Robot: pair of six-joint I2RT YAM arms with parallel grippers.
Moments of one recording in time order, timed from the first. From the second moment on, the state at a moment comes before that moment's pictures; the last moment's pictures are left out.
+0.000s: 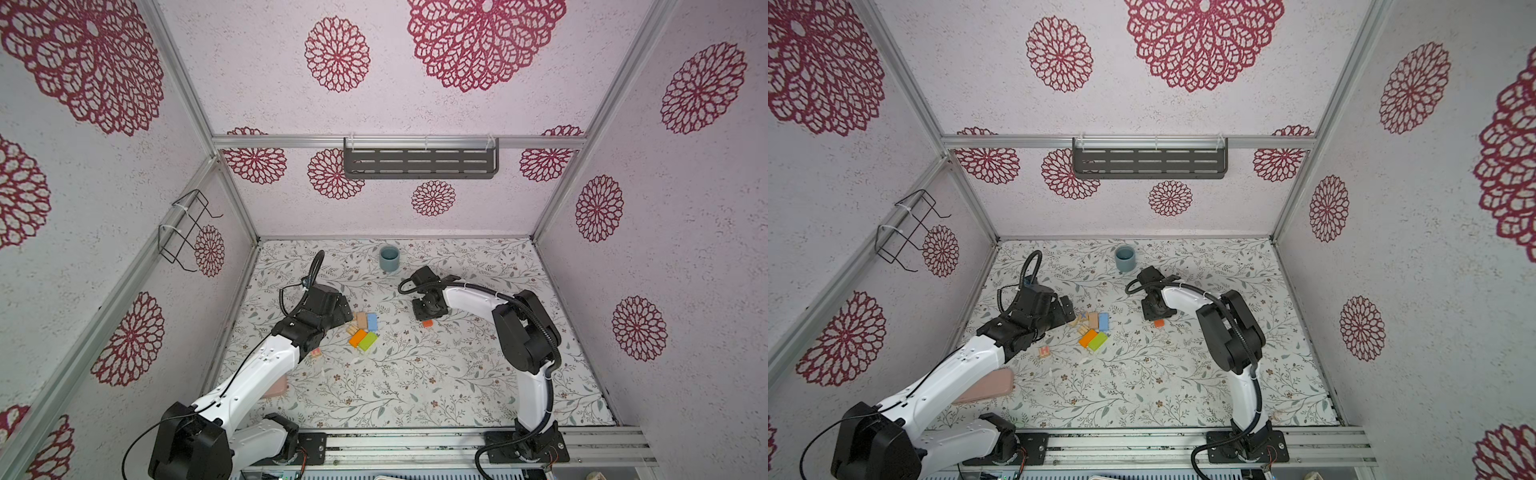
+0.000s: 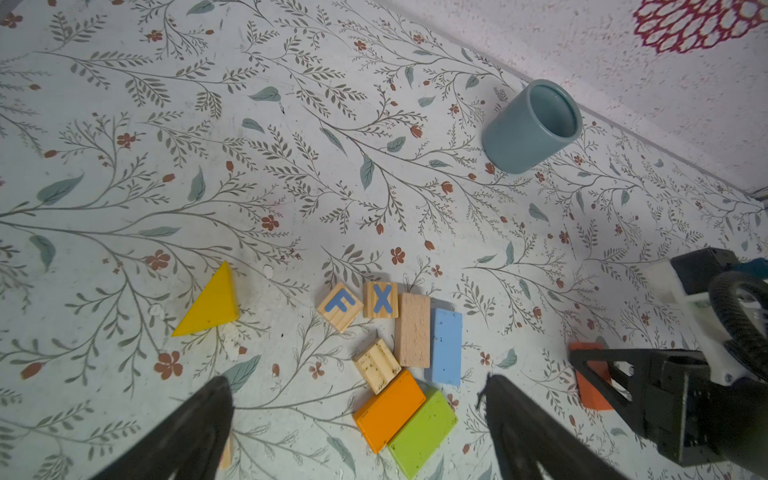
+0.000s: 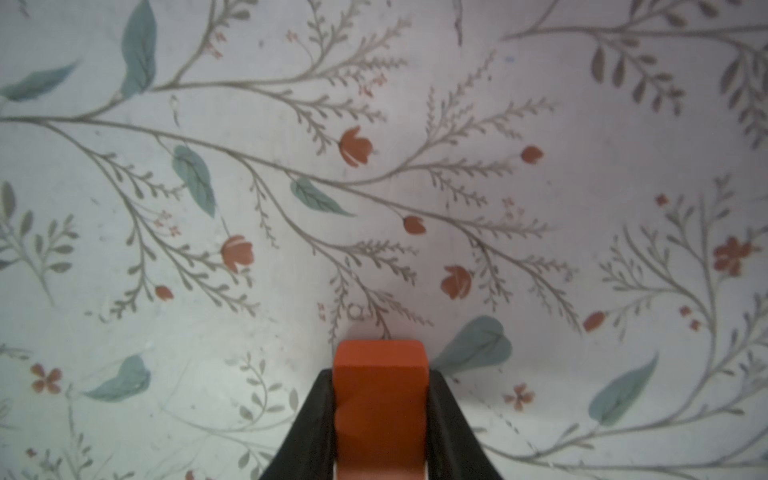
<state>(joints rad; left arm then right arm) -0.43 1.18 0.82 -0.45 -0.30 -0.69 0.61 2.00 1.40 -0.66 0.11 0.37</state>
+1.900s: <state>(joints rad) -0.34 1.55 1.05 -0.60 -0.15 -0.56 0.63 1.60 1.14 -0.50 0.13 0.51</state>
